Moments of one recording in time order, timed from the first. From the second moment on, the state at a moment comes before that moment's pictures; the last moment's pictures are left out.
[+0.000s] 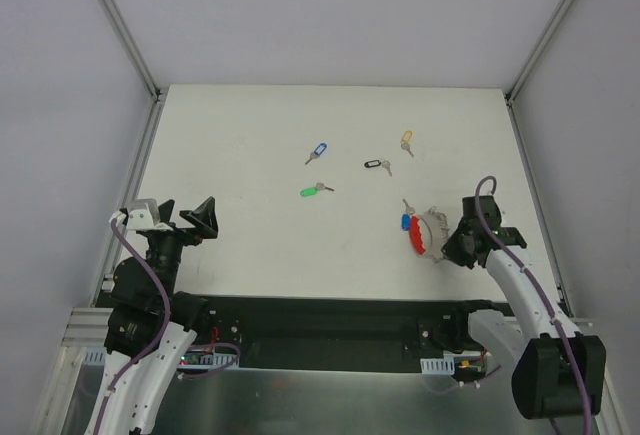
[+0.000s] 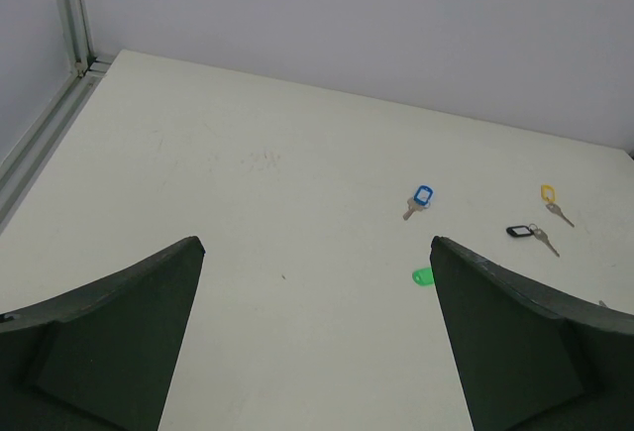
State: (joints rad) left arm -0.30 0.01 0.49 -0.38 -0.24 -0.22; right arm 0.02 0.92 0.55 -0.77 0.10 0.69
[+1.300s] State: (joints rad) left arm -0.30 0.01 0.49 -0.38 -0.23 -0.22; right arm 1.07 1.60 0.93 -0.49 0.27 1.06
